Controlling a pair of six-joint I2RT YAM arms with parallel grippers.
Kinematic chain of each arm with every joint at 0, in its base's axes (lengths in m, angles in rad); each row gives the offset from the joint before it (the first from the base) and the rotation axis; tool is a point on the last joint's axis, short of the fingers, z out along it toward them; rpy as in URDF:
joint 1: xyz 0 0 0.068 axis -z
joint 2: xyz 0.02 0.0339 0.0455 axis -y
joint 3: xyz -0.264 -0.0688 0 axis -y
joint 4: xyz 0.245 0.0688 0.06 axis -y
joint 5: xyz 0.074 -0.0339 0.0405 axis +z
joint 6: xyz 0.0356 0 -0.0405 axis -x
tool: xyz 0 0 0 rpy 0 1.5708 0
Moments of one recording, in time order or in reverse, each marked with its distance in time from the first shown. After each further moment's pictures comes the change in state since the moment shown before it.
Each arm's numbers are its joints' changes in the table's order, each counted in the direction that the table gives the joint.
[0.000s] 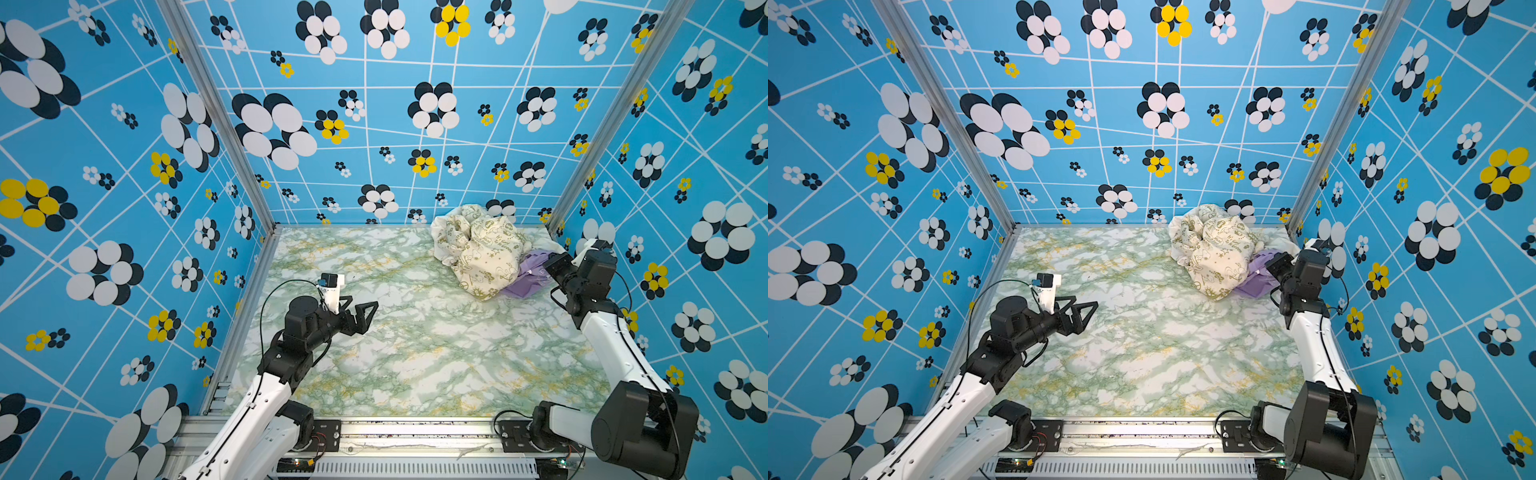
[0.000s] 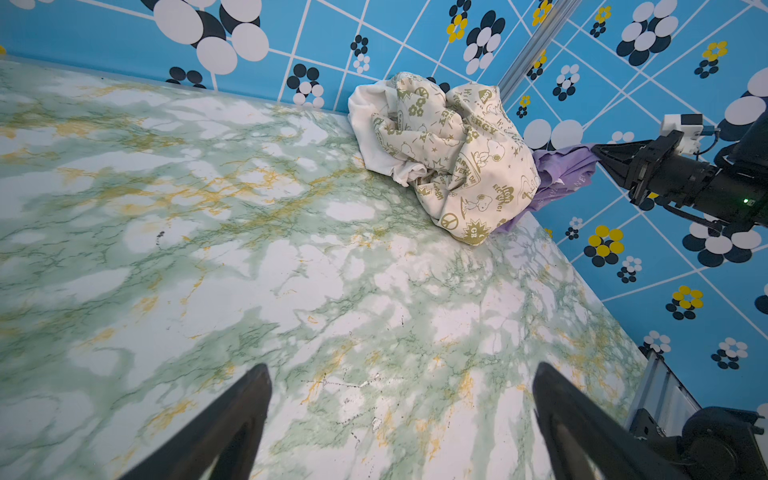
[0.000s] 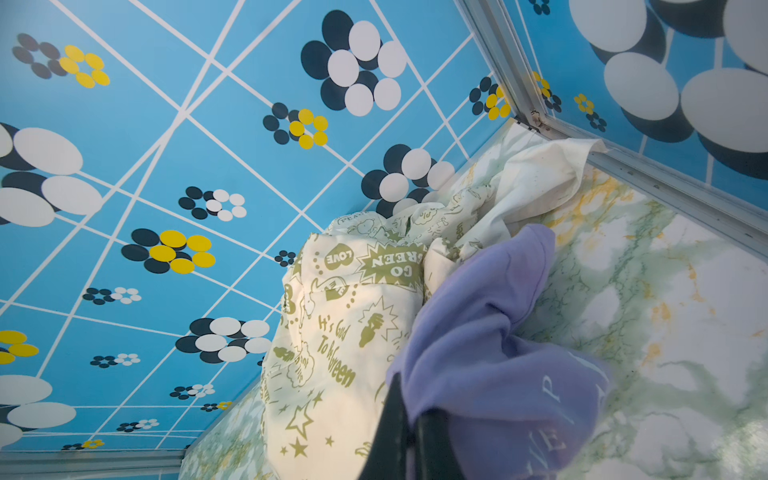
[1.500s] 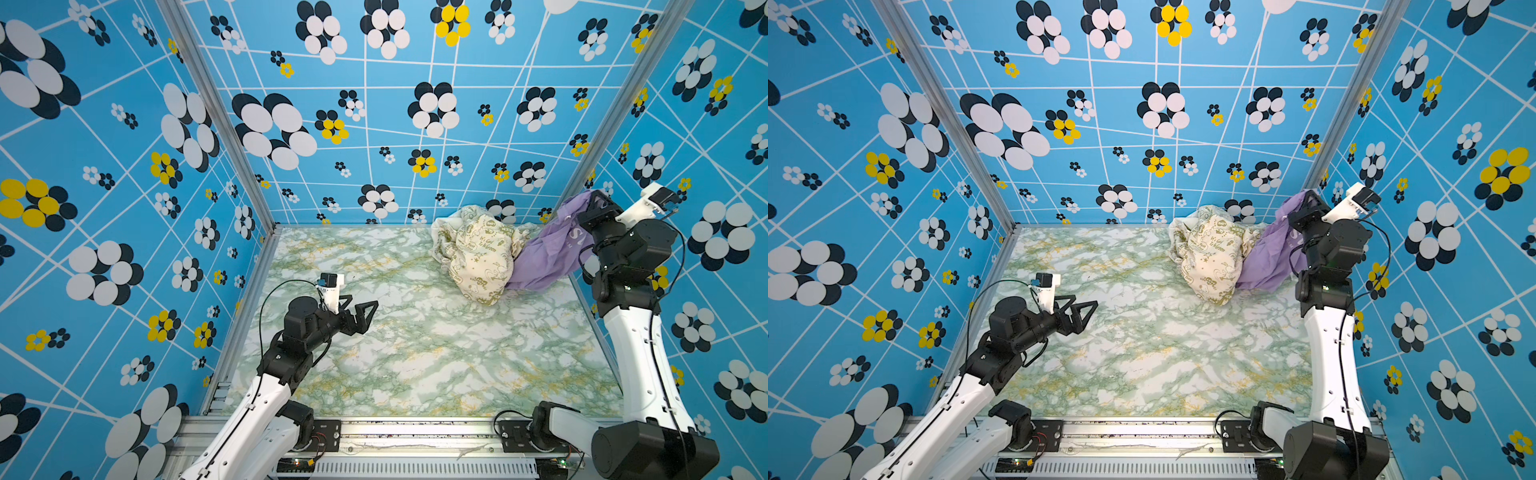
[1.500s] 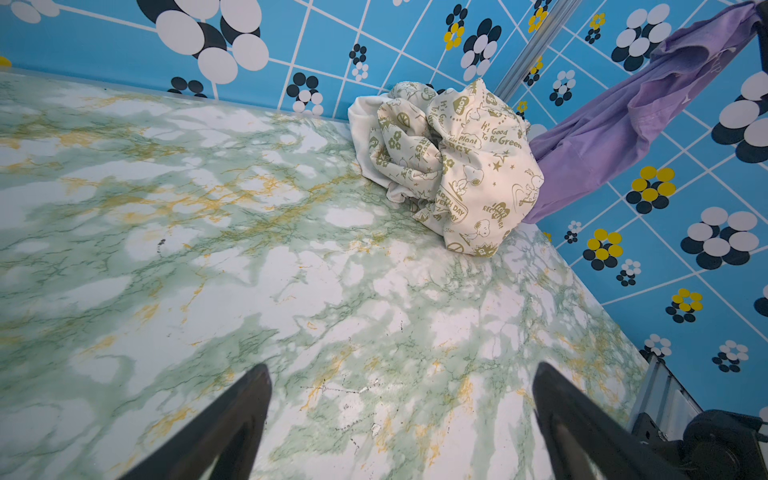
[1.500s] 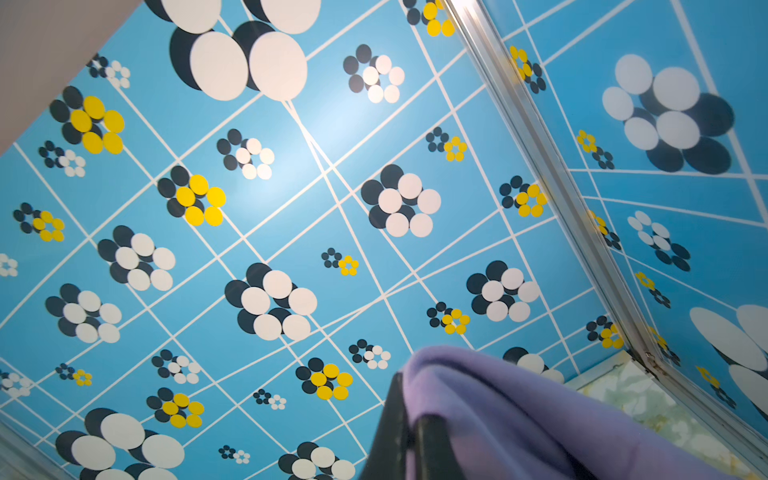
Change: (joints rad) left arm 0.005 0.009 0.000 0.010 0.008 0.000; right arm -0.023 0.075 0.364 0.107 -0.053 0.054
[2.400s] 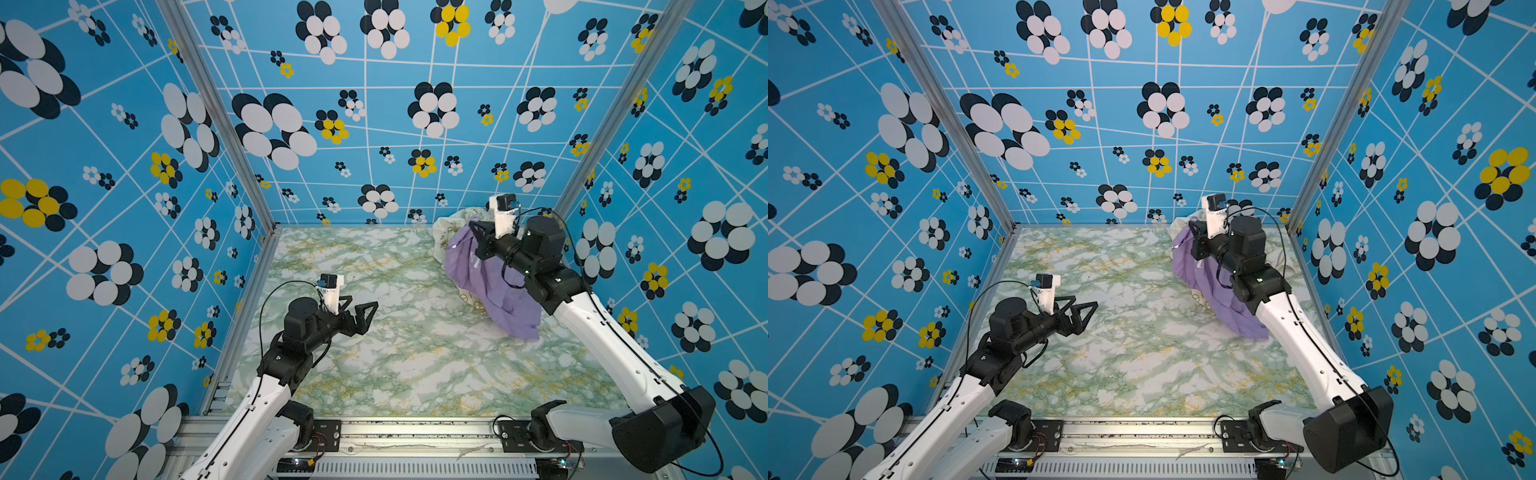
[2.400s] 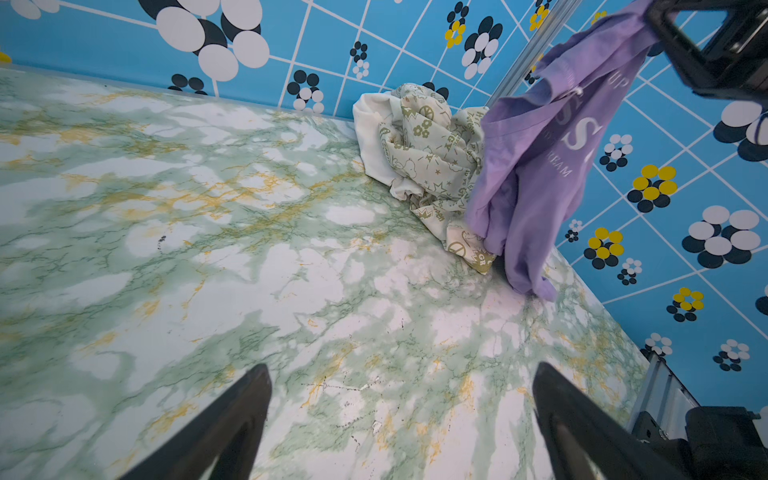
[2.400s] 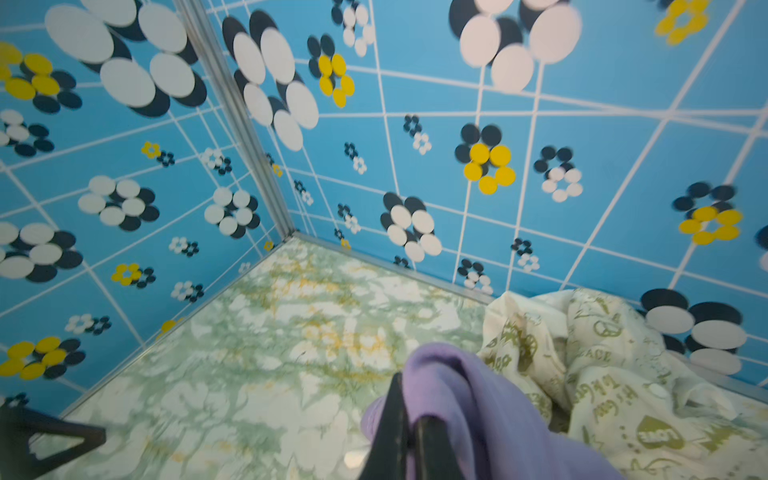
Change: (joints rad) left arm 0.000 0.005 -0.009 0.001 0.000 0.000; right arm -0.616 -0.132 -0.008 -0.272 0.064 0.579
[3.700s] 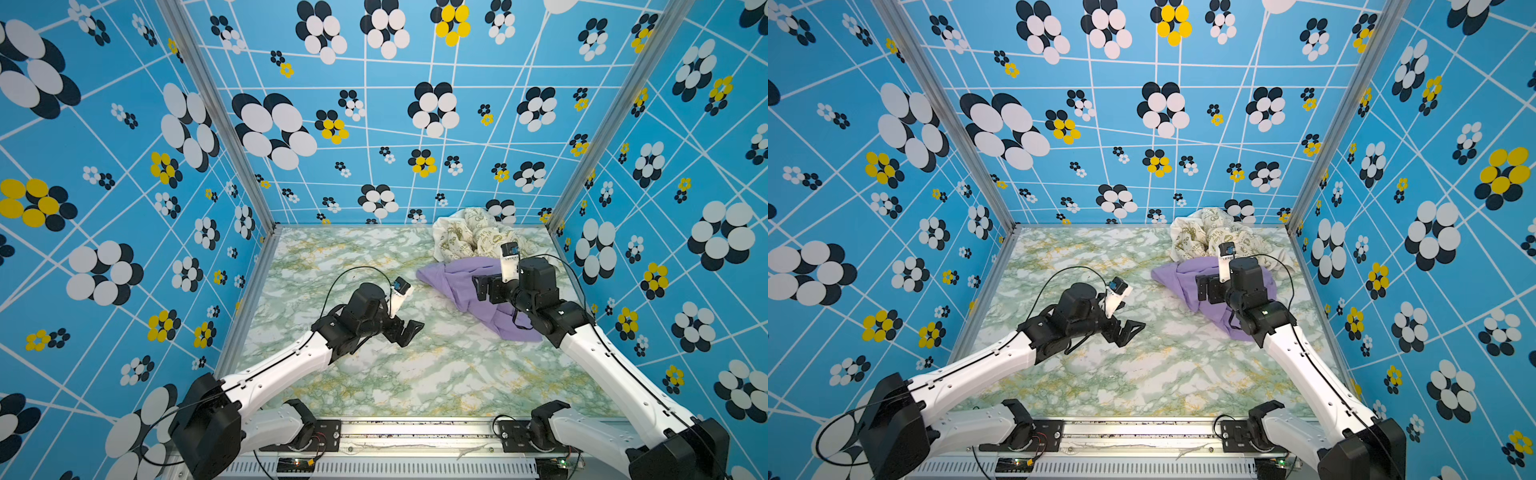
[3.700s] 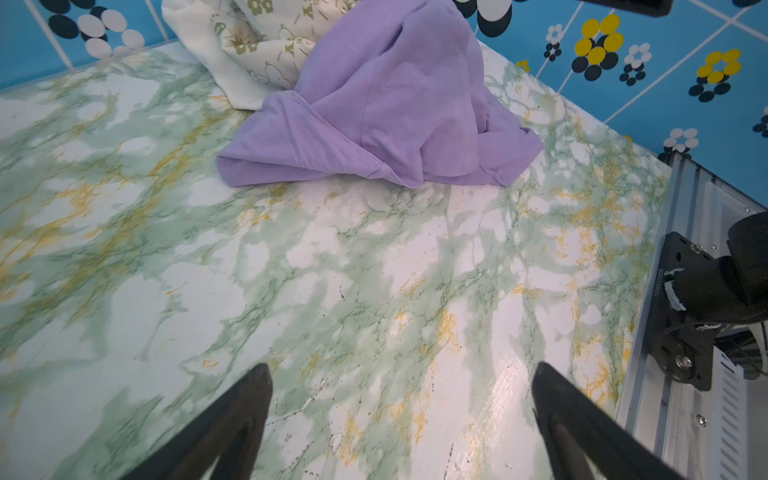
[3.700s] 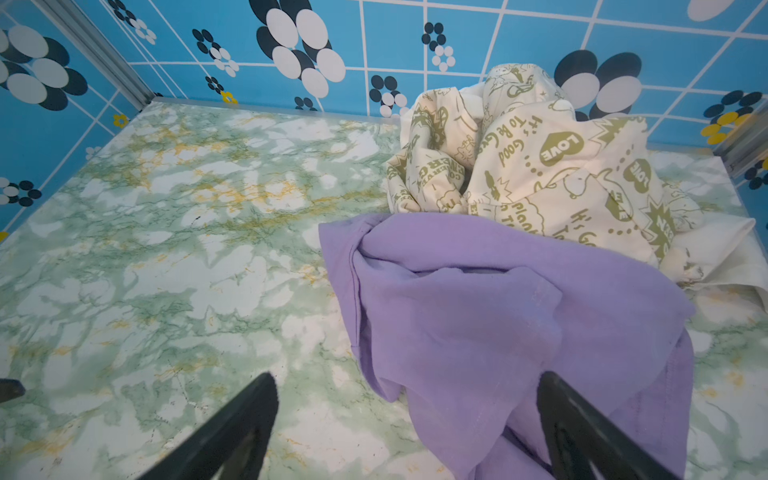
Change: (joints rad) left arm 0.422 -0.497 0.279 -0.072 0.138 -0.334; right arm 0.050 0.209 -0.317 -0.231 -0.235 -0.066
